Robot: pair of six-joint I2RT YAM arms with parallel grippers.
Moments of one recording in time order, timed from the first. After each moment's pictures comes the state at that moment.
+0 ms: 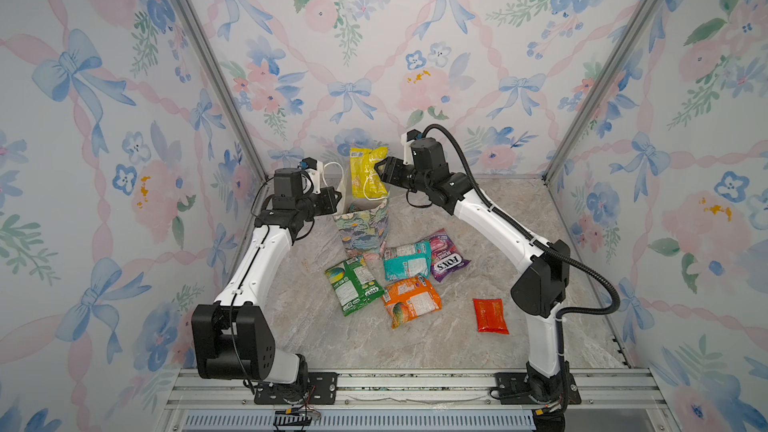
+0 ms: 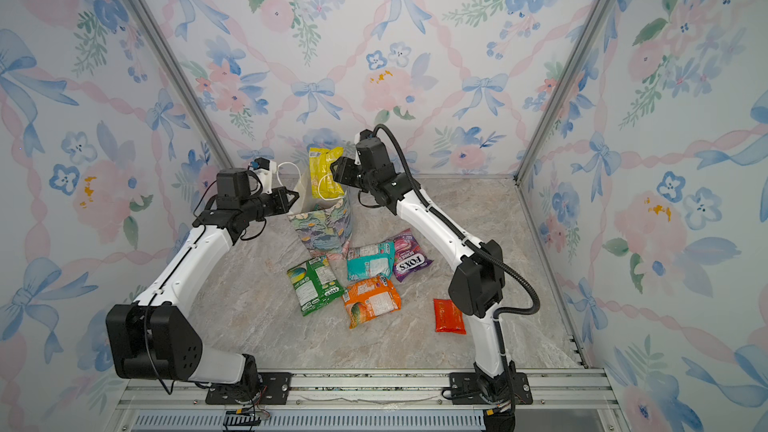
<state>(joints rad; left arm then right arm) -0.03 1.44 1.24 -0.34 0.47 -0.30 0.66 2.06 2.10 -0.40 -0.08 0.69</state>
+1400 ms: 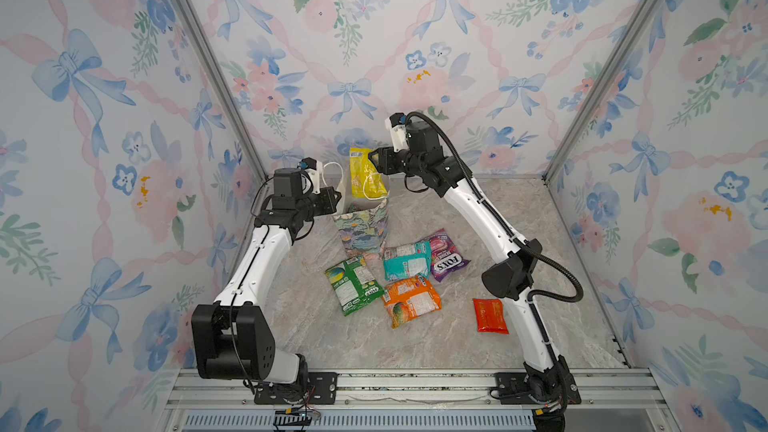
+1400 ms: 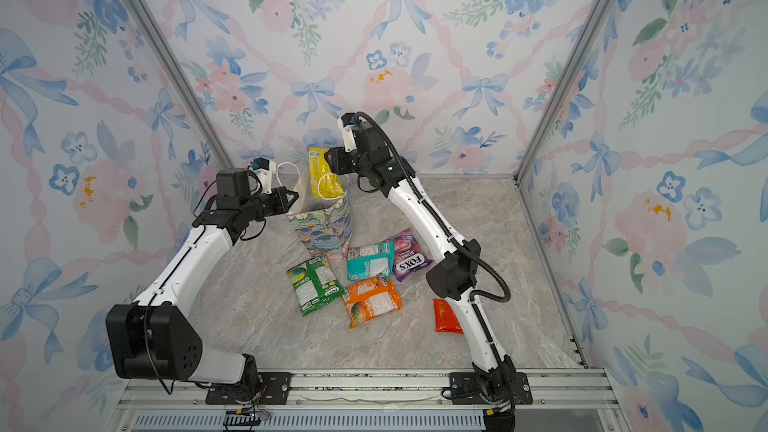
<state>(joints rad) -0.03 1.44 1.24 -0.34 0.47 -0.30 0.65 2.36 2.68 -0.67 -0.14 0.29</state>
